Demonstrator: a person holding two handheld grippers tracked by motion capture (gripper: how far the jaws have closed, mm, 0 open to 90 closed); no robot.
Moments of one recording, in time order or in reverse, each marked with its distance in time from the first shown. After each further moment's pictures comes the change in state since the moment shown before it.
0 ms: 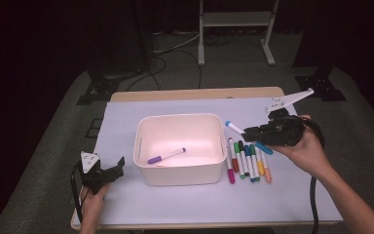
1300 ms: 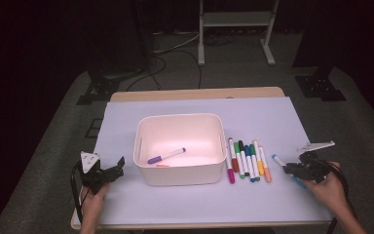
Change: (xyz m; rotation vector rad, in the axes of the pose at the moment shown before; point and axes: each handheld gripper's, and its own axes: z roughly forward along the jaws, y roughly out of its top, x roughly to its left) left arm 0.000 0.000 0.000 0.000 0.004 -0.007; right arm -0.092 -0.199 0.029 0.180 -0.328 0.304
